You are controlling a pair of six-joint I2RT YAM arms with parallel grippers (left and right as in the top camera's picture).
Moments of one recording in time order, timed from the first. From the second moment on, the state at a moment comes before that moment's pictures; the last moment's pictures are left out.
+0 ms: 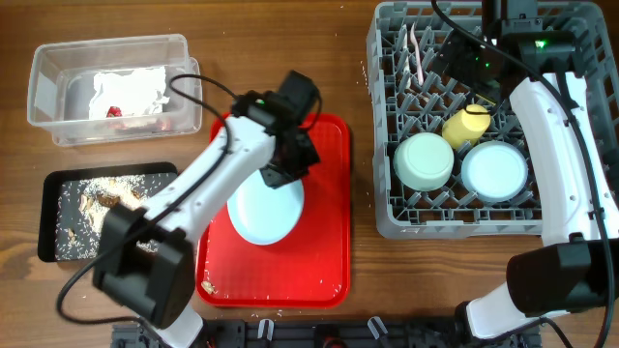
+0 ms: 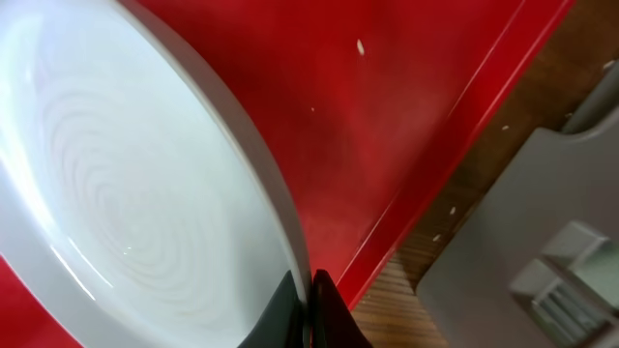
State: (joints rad) left arm -0.55 1.80 1.43 -1.09 0.16 -0.94; right arm 0.07 1.74 1.76 -1.11 0.13 0.55
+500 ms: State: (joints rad) left arm -0.61 1.83 1.43 -1.08 0.16 -0.97; right arm 0.07 1.74 1.76 -1.08 -0.02 0.55
